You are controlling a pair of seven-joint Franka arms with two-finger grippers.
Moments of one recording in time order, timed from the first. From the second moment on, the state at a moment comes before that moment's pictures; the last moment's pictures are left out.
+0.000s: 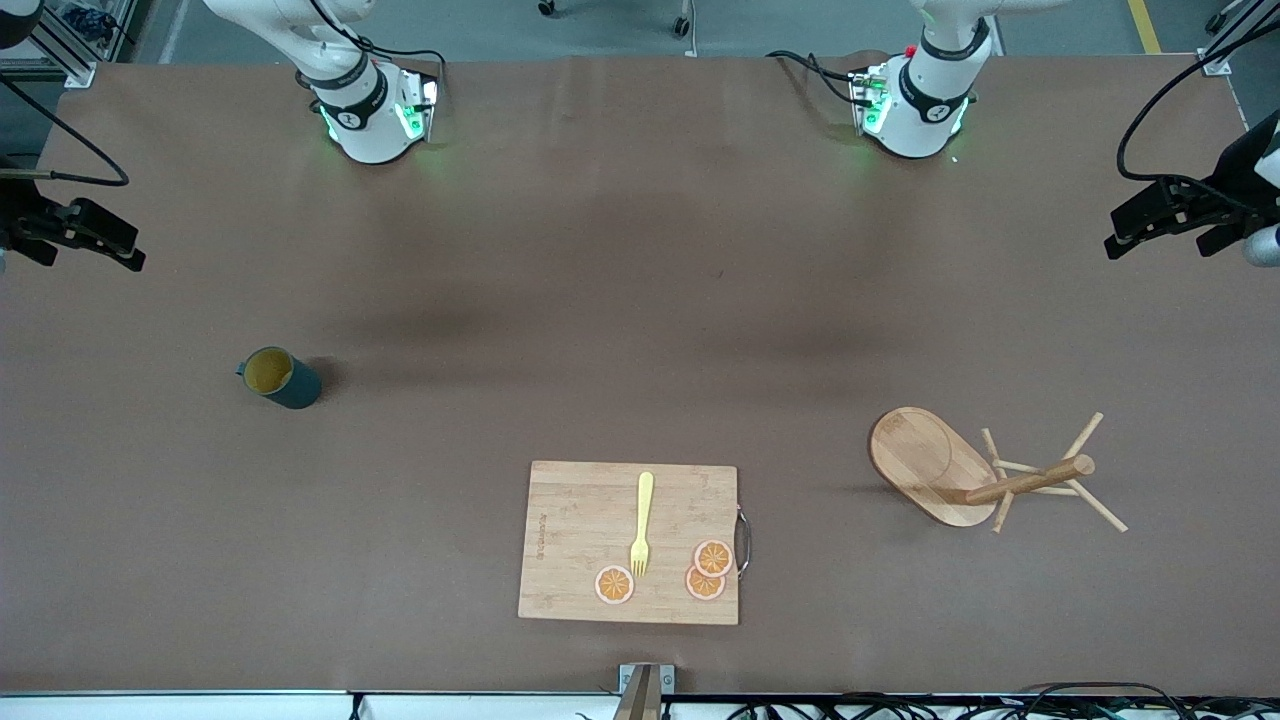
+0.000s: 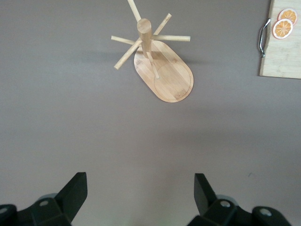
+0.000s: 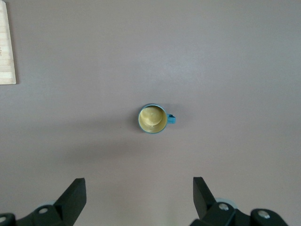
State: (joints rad) left arm 0.01 -0.04 -0.03 -1.57 -0.02 1.54 -0.05; right arm -0.02 -0.09 -0.05 -1.69 -0.04 1.61 0.00
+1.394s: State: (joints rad) left arm 0.01 -0.04 -0.03 -1.57 -0.02 1.54 -0.05; right arm -0.03 0.21 -0.05 -1.82 -0.04 1.90 0.00
